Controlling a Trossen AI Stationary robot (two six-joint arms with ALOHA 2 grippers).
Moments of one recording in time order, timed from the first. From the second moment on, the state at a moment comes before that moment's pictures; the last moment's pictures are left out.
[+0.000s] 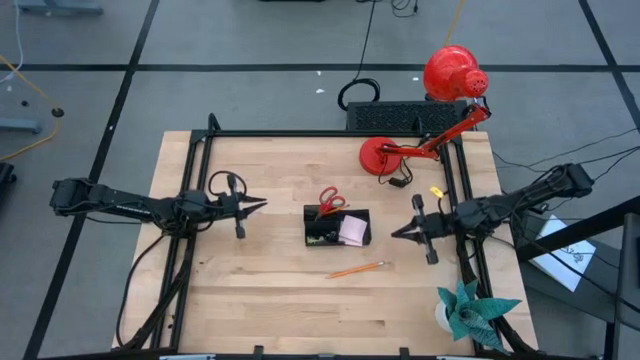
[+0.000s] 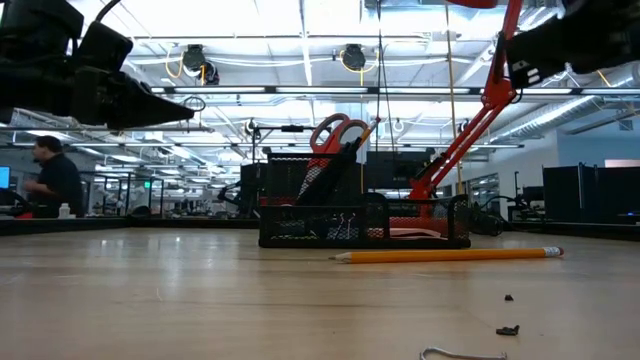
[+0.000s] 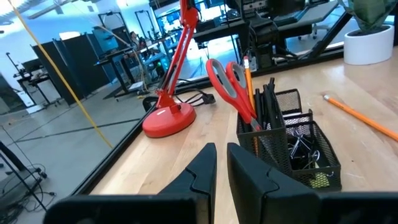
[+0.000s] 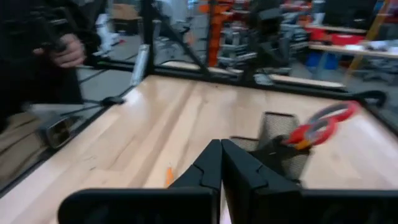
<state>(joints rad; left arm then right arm) 0.00 0.68 0.02 0.61 -0.21 0.27 0.34 0.55 0.24 0.17 0.17 -0.03</state>
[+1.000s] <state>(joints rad) -0.46 1.42 0.80 0.34 -0.50 0.10 0.33 0.34 0.17 0.12 0.13 -0.17</state>
